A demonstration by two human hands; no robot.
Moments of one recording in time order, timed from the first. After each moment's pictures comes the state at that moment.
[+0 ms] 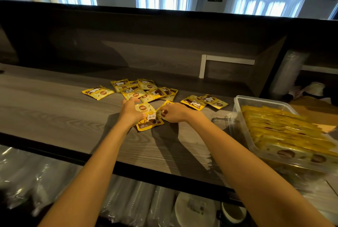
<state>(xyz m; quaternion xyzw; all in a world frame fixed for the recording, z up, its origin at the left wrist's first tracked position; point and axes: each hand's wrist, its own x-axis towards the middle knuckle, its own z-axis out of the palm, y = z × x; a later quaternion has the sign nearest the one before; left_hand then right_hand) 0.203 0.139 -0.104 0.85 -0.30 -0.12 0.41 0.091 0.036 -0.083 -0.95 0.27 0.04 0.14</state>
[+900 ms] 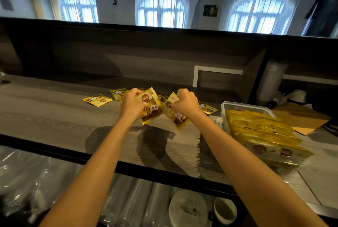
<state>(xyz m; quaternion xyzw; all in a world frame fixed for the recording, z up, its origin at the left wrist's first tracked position) 0.158 0.153 -0.050 0.79 -0.33 -0.04 0.51 0.049 0.046 -0.040 -0.85 0.42 -0.23 0.21</state>
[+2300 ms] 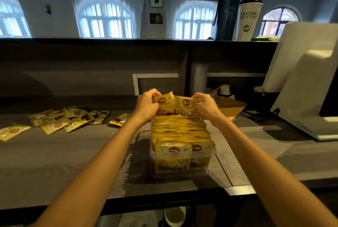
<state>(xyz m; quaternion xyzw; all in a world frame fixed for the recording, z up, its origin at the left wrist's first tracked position) -0.008 0.012 -0.026 0.63 -0.61 -0.10 0.47 -0.183 -0.051 -0.028 -0.74 0.49 -0.36 0.28</state>
